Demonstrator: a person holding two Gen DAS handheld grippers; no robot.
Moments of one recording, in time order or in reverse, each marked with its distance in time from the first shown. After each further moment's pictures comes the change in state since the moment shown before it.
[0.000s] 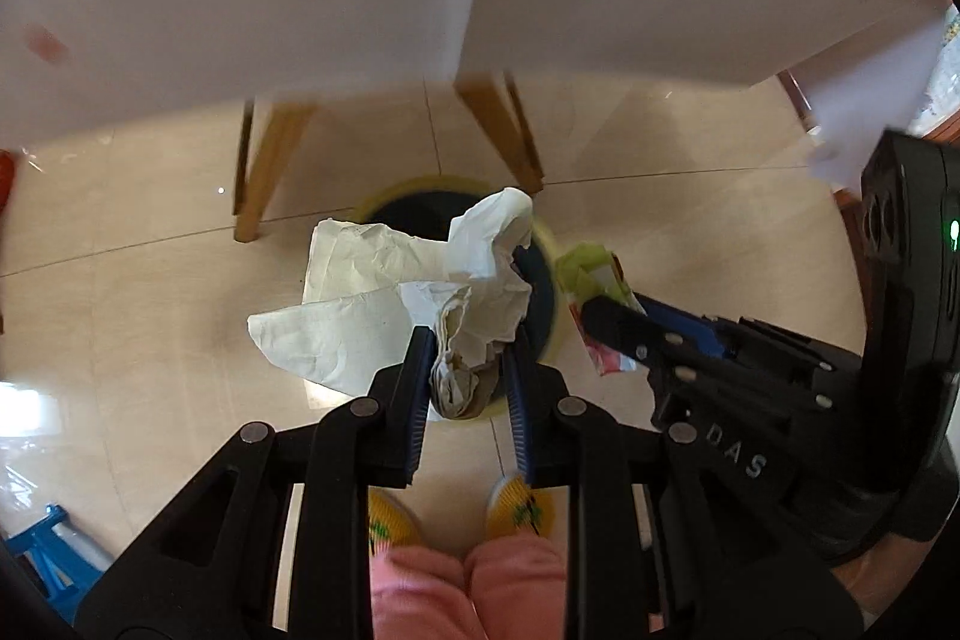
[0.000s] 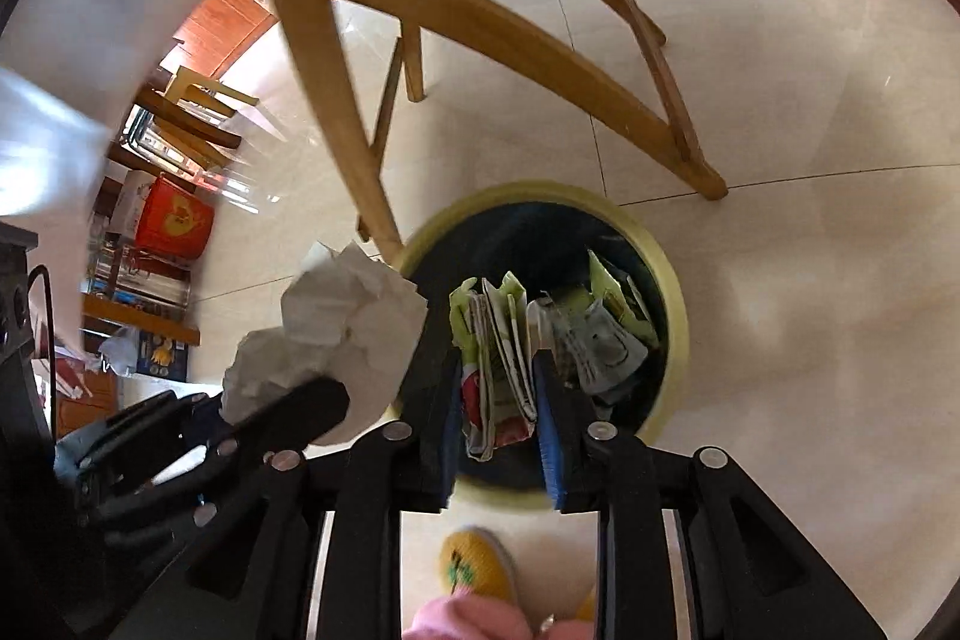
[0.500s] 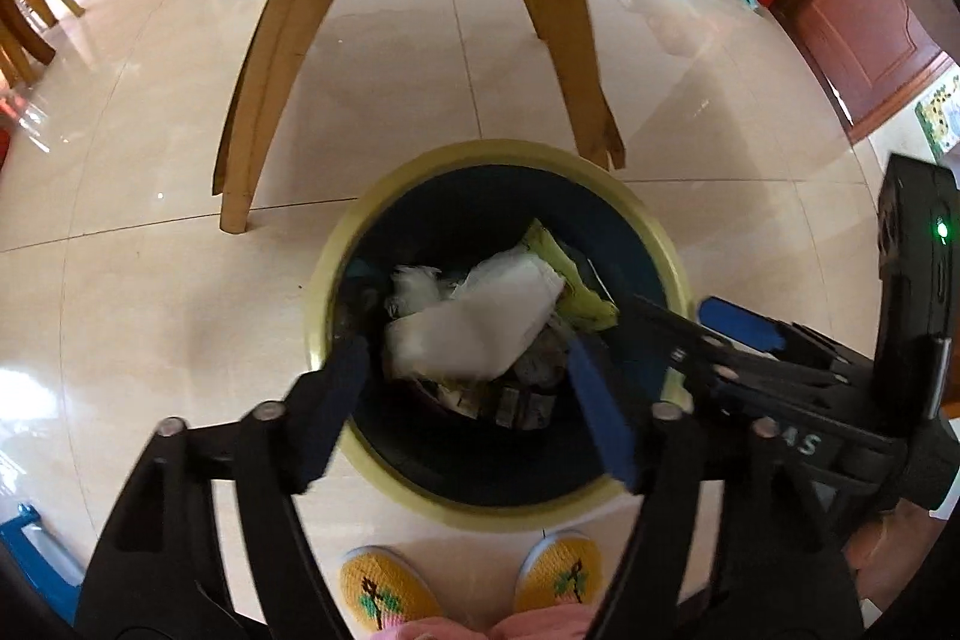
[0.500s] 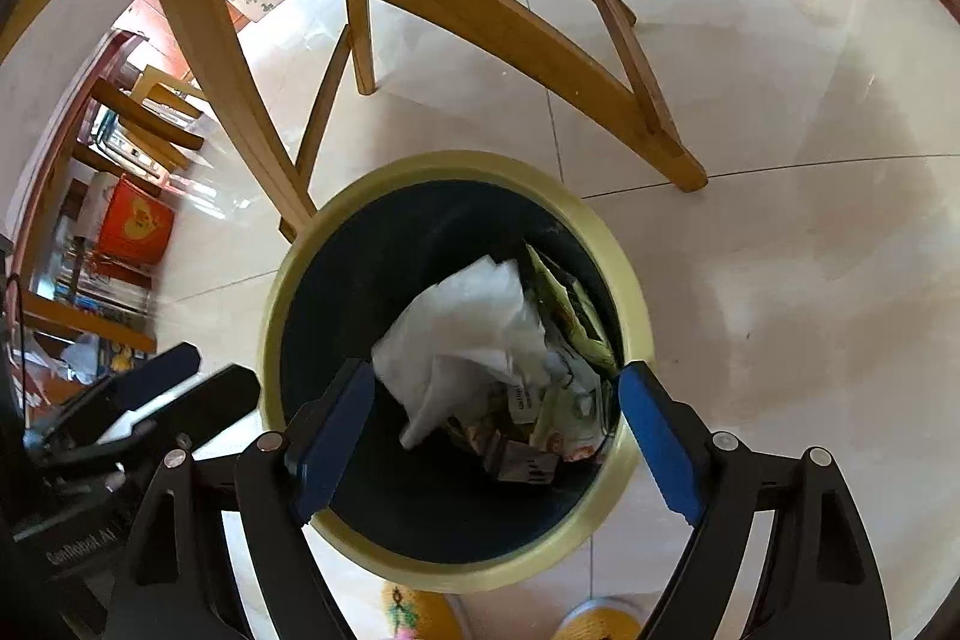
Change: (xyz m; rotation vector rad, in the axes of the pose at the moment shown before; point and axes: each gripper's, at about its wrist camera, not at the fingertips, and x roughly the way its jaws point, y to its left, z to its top) left arm 0.136 0.035 -0.001 -0.048 -0.020 0.052; right arm 0.073 -0.044 0.002 0.002 -0.026 -0.078
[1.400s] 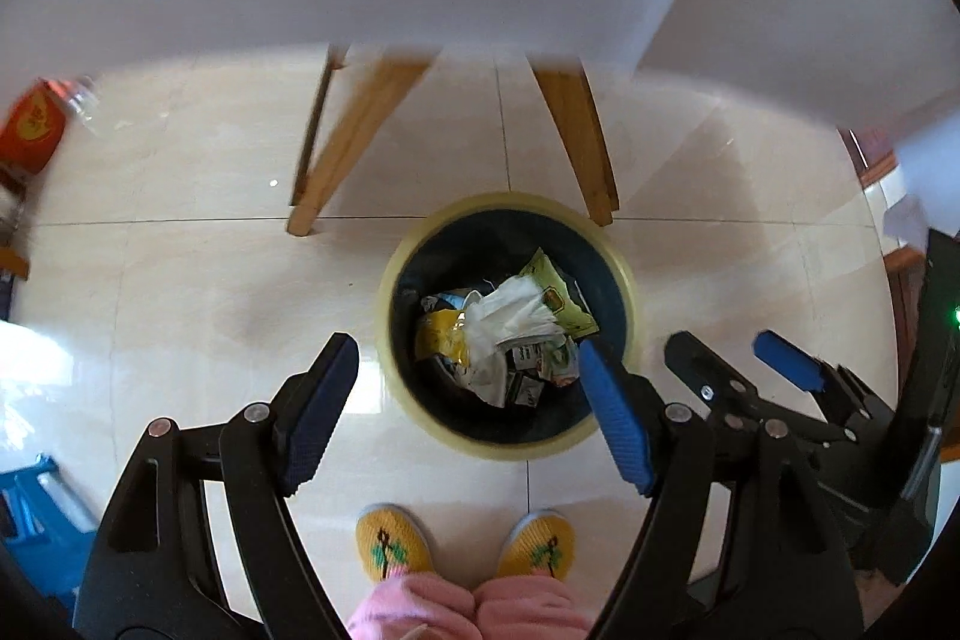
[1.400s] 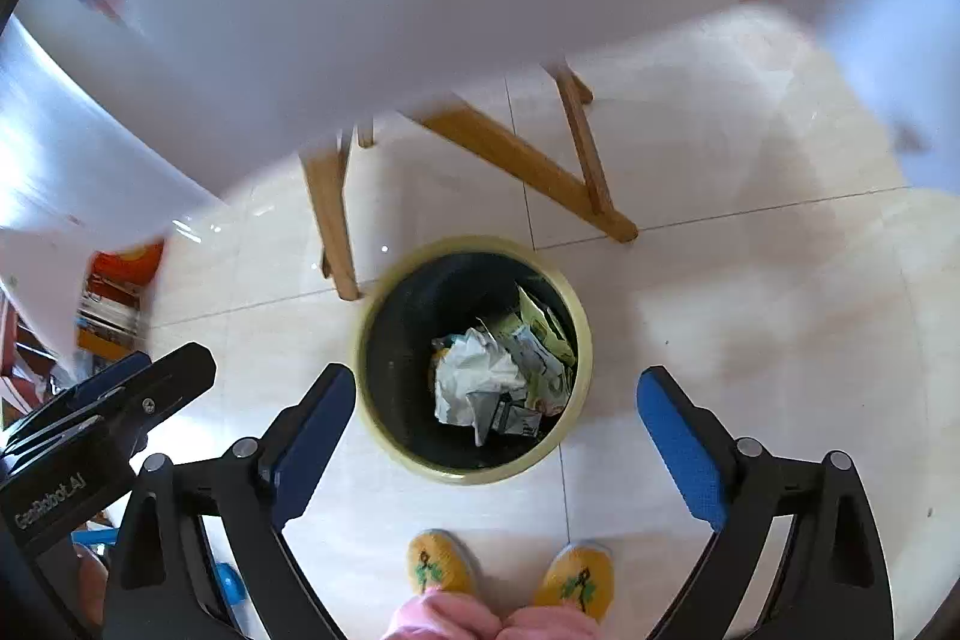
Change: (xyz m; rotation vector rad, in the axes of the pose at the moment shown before) left arm -0.145 -0.004 0.007 -0.087 -0.036 0.076; right arm -0.197 0.060 0.013 0.003 -0.071 -0.119
